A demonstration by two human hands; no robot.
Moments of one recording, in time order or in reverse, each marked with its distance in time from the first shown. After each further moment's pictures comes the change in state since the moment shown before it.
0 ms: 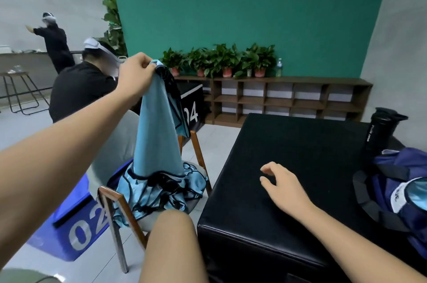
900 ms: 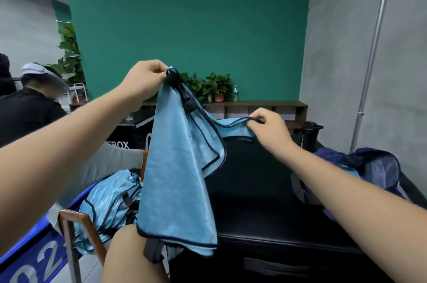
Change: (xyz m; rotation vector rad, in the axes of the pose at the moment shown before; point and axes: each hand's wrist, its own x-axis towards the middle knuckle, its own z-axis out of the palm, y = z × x) left_hand -0.074 0.165 -0.043 -0.349 -0.292 0.097; right_hand -0.018 -0.105 -0.194 0.277 0.407 -0.001
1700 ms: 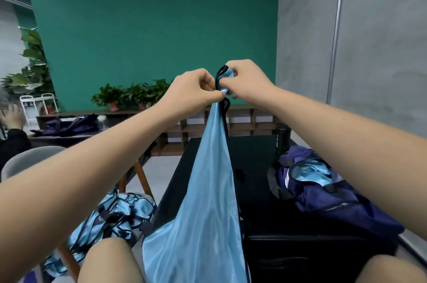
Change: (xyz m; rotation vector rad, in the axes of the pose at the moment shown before) left_hand -0.067 0.118 0.093 0.029 -0.195 0.241; right_hand 0.042 -0.110 -0.071 -0.220 -0.059 -0.204
